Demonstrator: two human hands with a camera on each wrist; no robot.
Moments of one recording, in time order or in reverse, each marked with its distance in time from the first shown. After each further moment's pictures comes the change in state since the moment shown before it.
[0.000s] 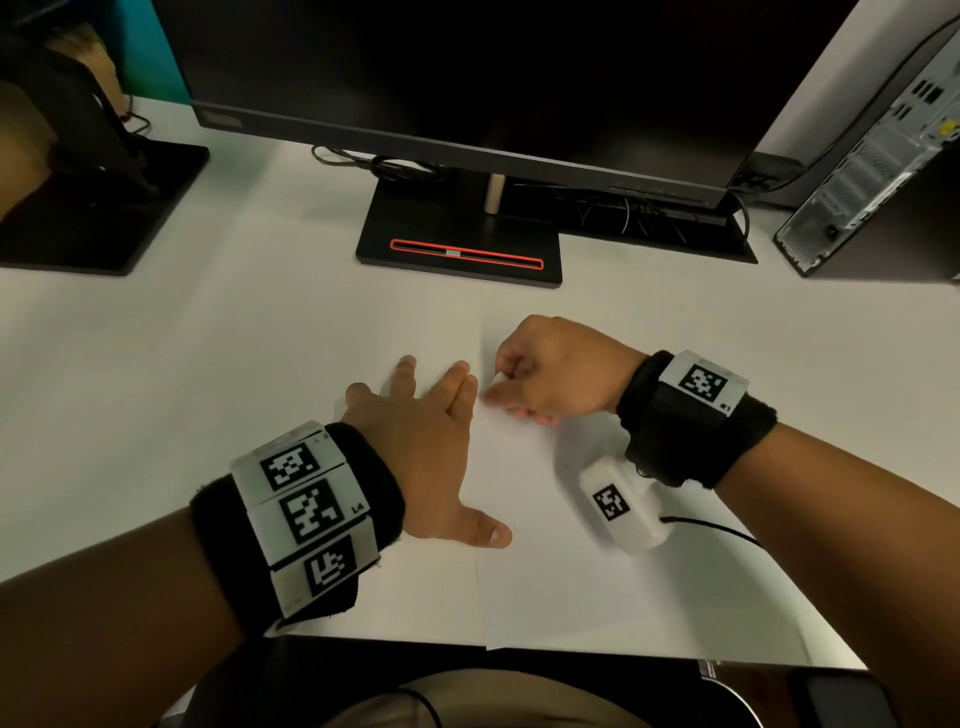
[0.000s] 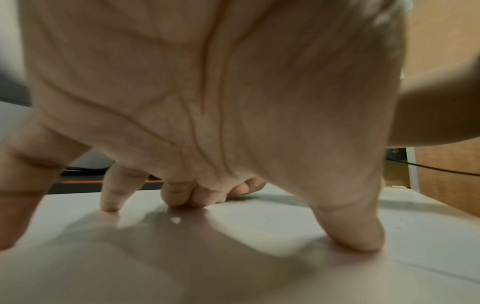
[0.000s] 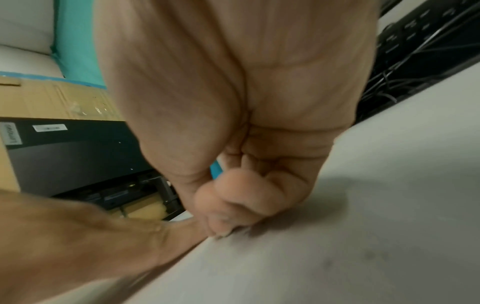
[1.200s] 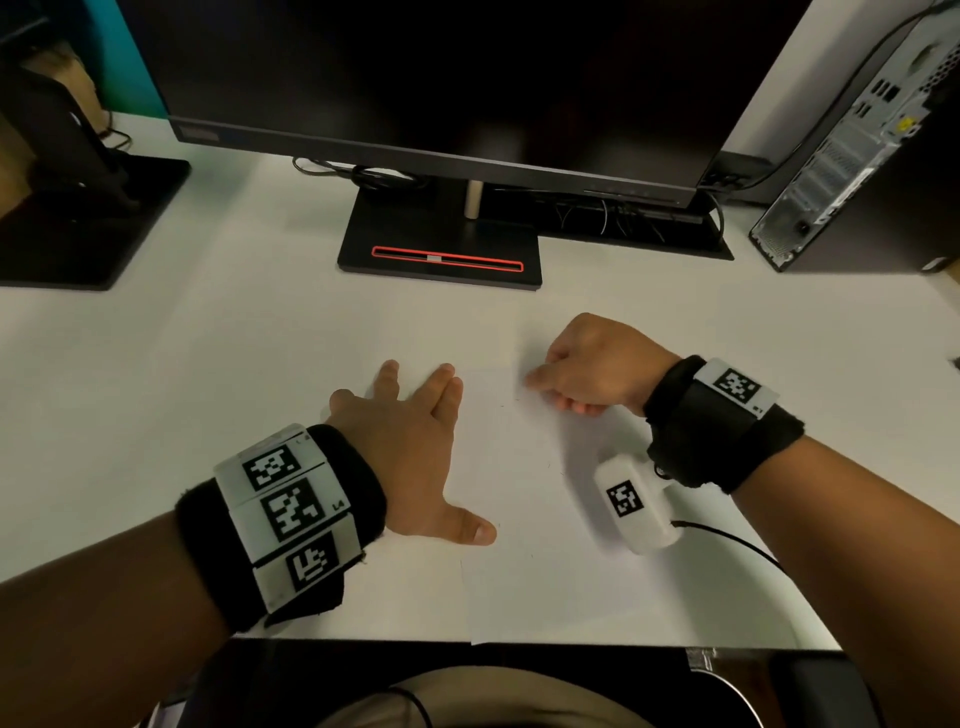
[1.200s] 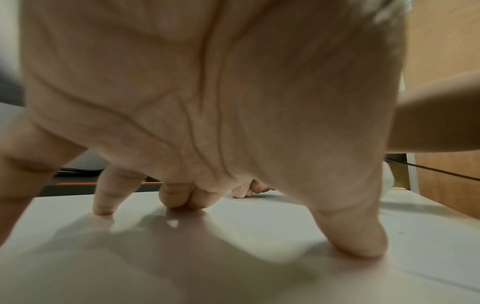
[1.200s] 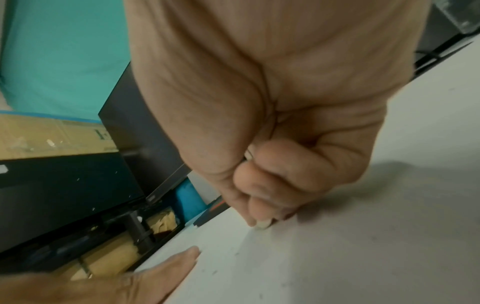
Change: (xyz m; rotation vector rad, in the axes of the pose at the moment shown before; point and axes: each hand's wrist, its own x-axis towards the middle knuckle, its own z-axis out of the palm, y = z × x) left_hand 0.001 0.001 -0.005 -0.010 -0.021 0.002; right_hand -0.023 0.034 -0.011 0.237 0.088 0.299
